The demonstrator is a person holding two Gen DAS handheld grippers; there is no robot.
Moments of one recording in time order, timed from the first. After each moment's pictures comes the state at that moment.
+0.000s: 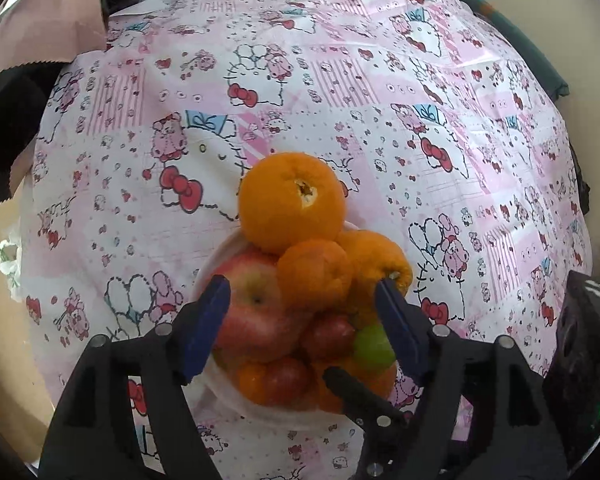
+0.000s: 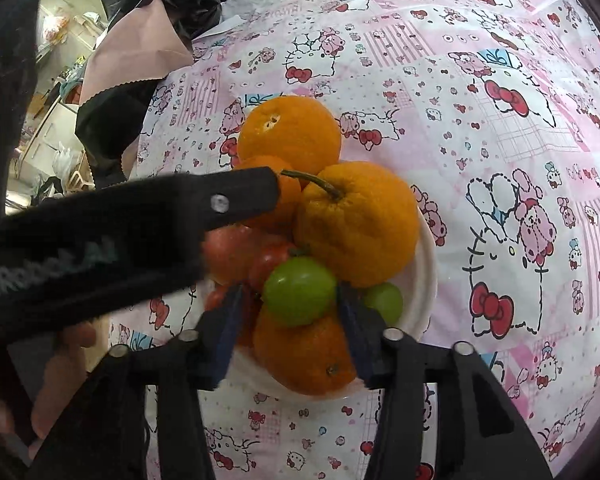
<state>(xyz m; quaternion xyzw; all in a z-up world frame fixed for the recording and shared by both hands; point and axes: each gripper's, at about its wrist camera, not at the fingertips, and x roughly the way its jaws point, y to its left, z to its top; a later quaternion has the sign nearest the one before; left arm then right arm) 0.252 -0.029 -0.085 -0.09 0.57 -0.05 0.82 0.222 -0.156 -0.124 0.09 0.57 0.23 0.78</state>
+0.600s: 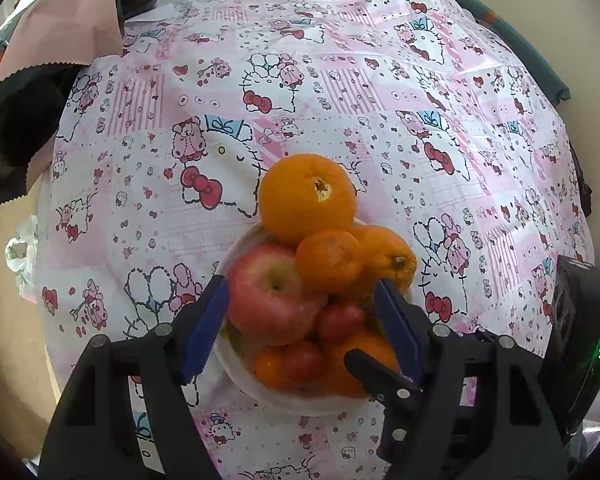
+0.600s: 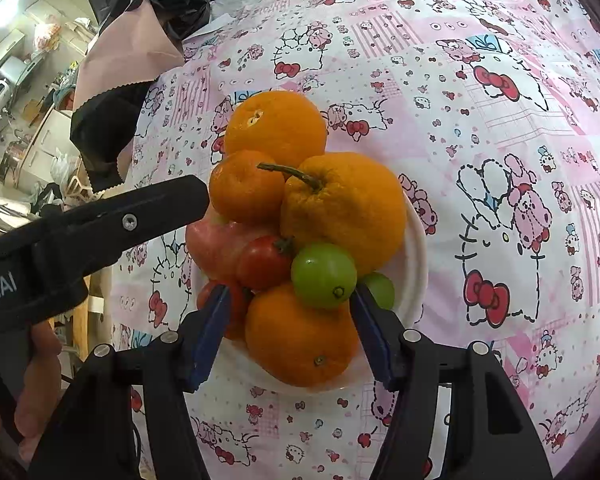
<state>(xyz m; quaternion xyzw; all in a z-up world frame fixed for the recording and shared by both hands) 0.236 -0.023 -0.072 -0.08 0.56 -0.04 0.82 0.222 -0.165 -0.124 0.10 0.58 0.22 0.78</state>
